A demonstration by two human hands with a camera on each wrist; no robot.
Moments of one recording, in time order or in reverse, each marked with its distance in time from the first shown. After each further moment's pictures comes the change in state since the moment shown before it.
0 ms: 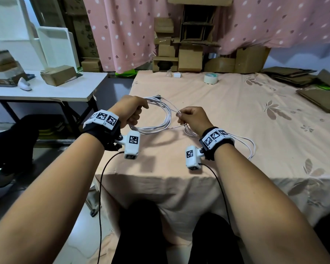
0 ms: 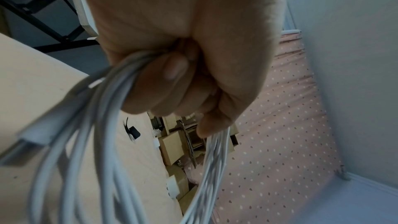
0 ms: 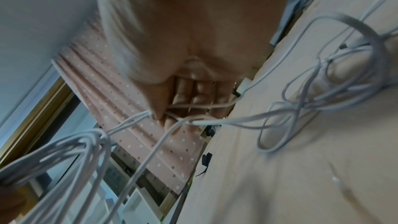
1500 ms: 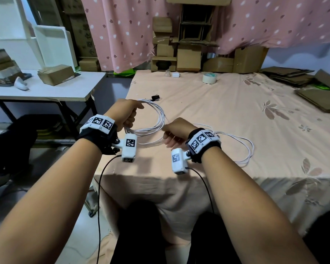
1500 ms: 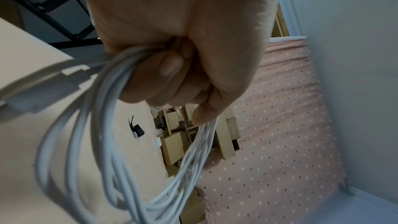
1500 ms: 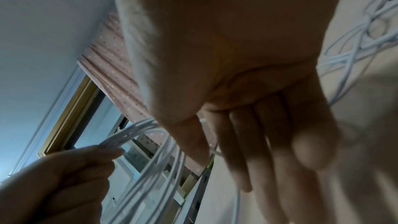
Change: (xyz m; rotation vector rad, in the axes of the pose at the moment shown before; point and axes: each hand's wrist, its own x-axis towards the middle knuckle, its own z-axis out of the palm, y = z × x) left_hand 0.009 -0.017 -0.007 -0.039 0.055 -0.010; right_hand -0.020 -0.008 0.042 -0.181 -0.253 0.481
